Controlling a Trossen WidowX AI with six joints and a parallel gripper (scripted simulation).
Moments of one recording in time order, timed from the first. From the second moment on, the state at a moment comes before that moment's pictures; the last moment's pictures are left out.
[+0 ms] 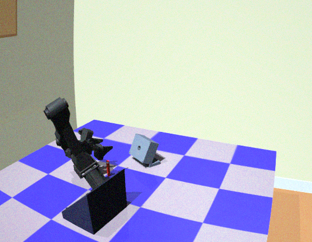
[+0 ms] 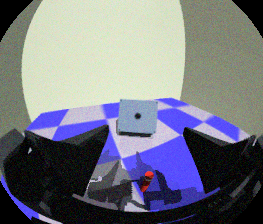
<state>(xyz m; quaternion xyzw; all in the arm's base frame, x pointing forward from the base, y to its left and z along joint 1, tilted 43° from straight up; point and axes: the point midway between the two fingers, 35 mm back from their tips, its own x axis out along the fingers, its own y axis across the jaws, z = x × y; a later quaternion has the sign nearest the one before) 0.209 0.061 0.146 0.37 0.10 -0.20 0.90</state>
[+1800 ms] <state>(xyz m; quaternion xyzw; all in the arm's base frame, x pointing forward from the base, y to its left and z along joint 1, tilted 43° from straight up) 0.196 0.041 0.109 0.19 0.60 -0.05 0.77</state>
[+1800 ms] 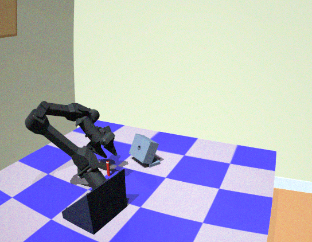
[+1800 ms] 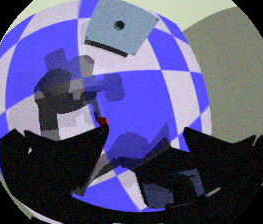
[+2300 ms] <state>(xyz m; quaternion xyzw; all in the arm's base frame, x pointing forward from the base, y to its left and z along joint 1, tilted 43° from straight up) 0.208 0.052 0.116 0.32 0.69 0.07 0.65</state>
